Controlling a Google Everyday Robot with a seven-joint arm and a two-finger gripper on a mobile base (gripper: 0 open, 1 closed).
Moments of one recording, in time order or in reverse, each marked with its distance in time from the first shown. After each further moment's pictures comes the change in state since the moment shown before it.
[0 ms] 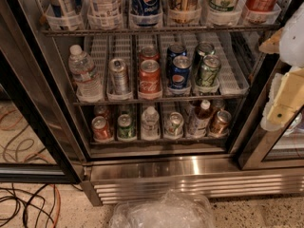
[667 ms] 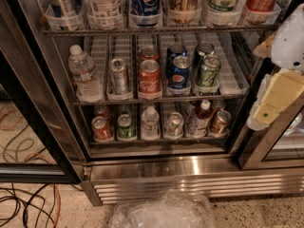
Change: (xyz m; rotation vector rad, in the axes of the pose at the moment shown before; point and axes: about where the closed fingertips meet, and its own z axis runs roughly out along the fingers) arm -0.012 0.000 0.012 -0.013 -0.063 0.061
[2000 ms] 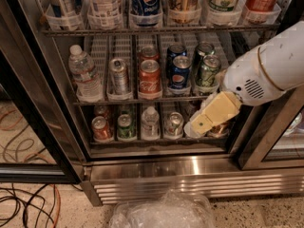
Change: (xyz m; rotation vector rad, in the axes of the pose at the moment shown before) arm -0.068 0.031 0.064 -0.092 -0.339 0.289
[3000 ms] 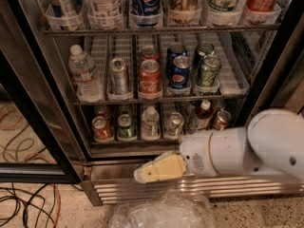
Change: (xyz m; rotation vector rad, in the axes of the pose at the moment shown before) arm 0.035 0.085 0.135 -0.149 -0.240 0.323
